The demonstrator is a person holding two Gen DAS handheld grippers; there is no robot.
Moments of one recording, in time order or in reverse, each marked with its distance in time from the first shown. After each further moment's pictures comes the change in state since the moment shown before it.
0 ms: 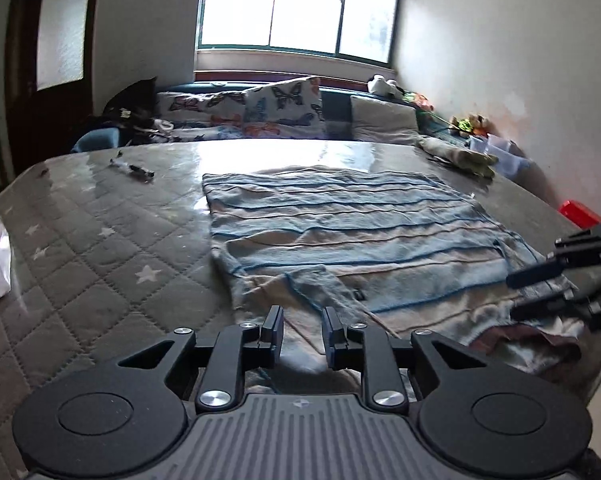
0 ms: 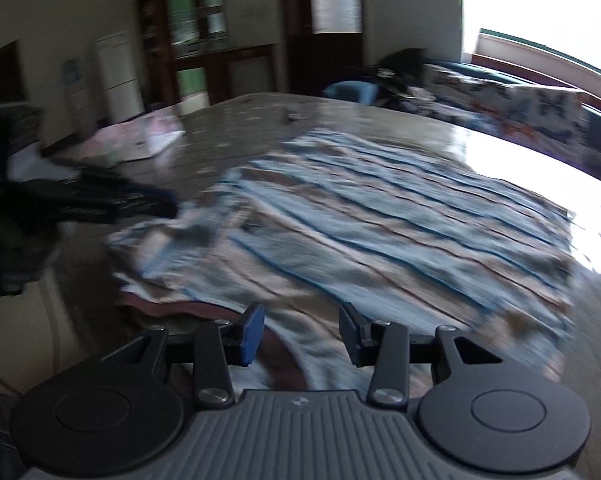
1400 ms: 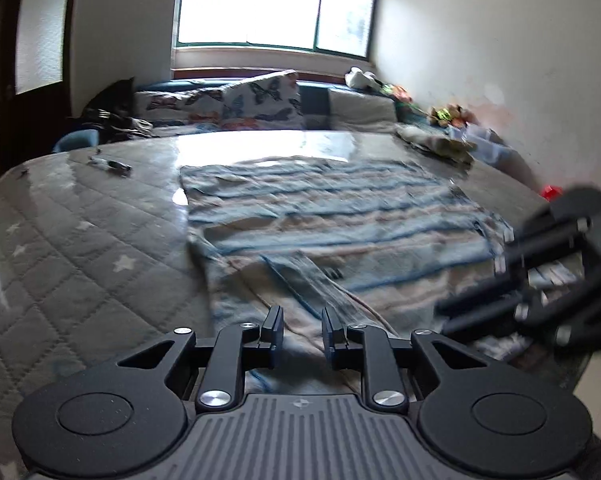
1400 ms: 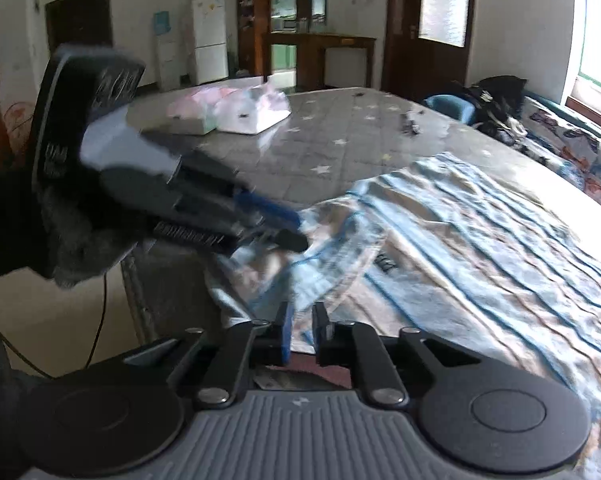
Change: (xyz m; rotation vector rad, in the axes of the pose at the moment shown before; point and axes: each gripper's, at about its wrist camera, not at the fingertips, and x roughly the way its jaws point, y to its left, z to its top) left arm 0.001 -0.012 -0.015 0.064 0.022 -0.067; right arm 0.030 0.068 0.024 -0.205 0.035 0.121
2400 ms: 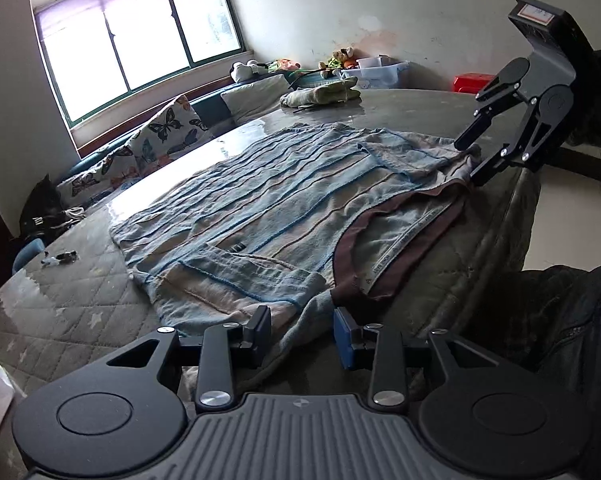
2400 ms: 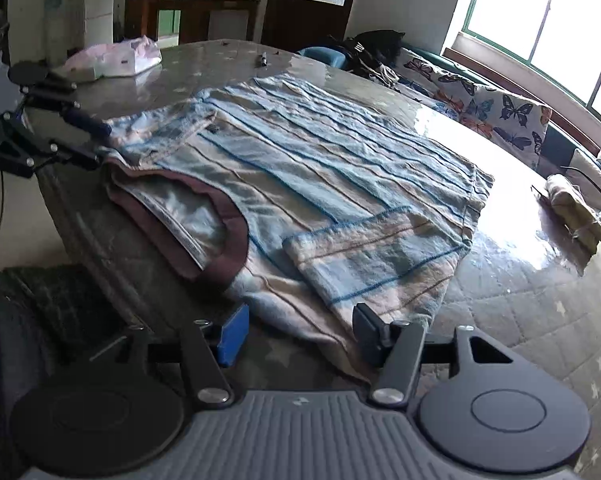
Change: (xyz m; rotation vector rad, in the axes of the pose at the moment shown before) left arm -0.043 -0.056 -0.035 0.477 0.021 -0.082; right arm -0.100 -0.035 -0.108 0.092 0.126 -0.343
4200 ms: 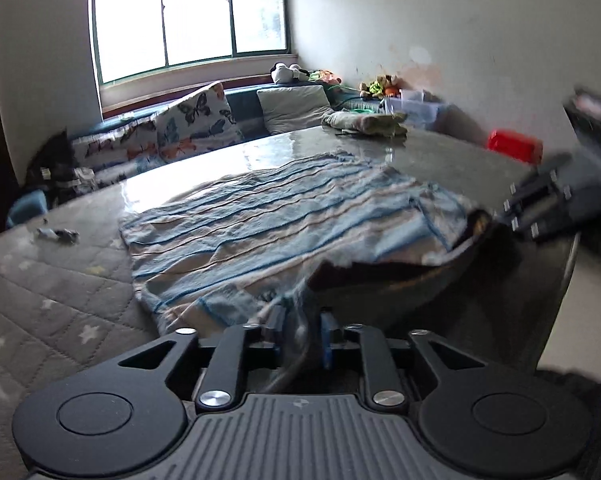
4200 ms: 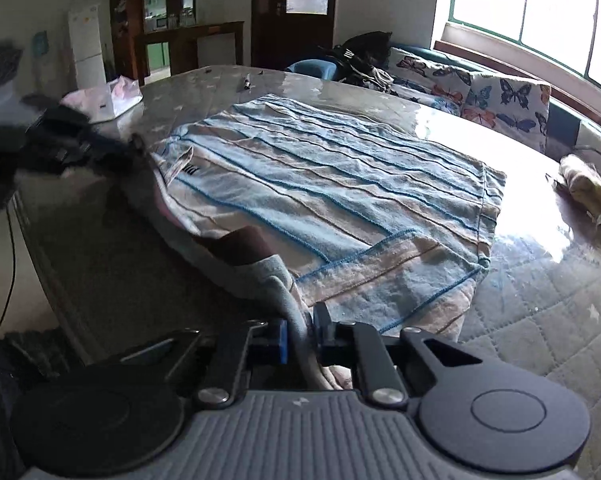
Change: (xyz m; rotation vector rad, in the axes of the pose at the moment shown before) left arm 0.019 0.038 0.034 -0.206 -0.032 0.013; right arm 0.030 -0.028 0.025 0.142 -0.062 0.079
